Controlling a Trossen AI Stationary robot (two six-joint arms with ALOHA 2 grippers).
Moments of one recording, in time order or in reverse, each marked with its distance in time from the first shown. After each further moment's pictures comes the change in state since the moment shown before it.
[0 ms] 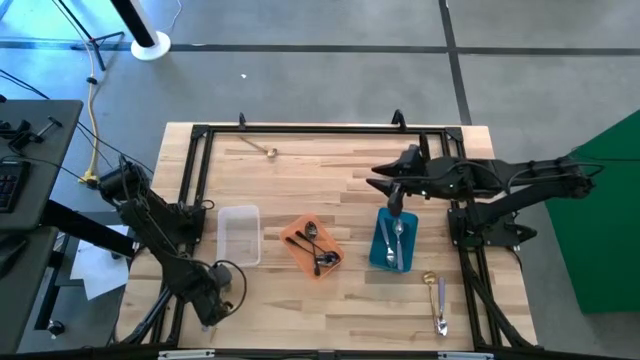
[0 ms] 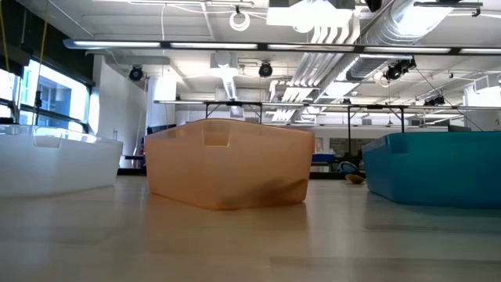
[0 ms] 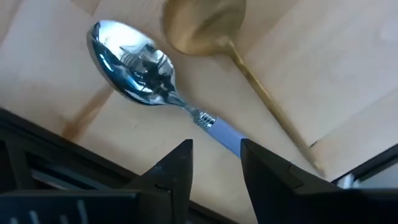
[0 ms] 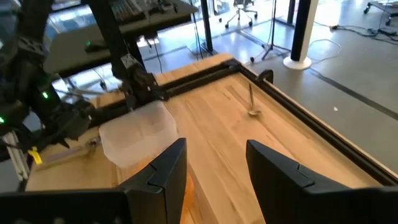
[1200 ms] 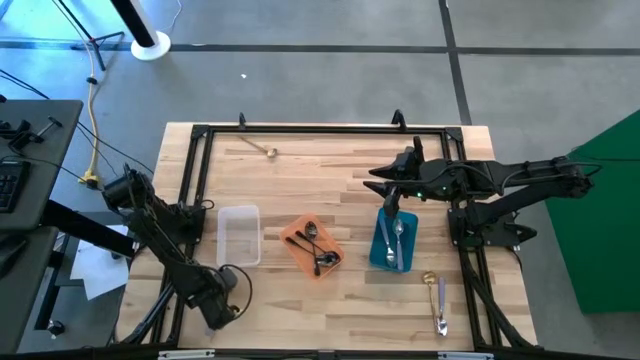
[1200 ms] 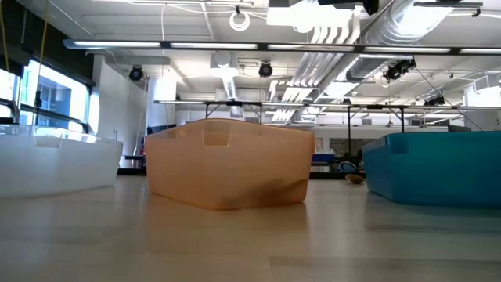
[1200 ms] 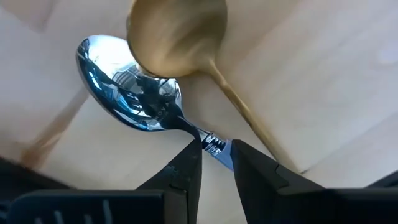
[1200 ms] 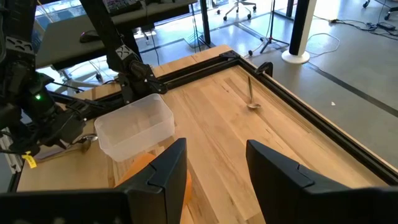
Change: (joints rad) left arm 0.017 0.094 0.001 0.103 -0.025 0.017; right arm 0.000 0.031 0.000 -0.002 0.000 0.005
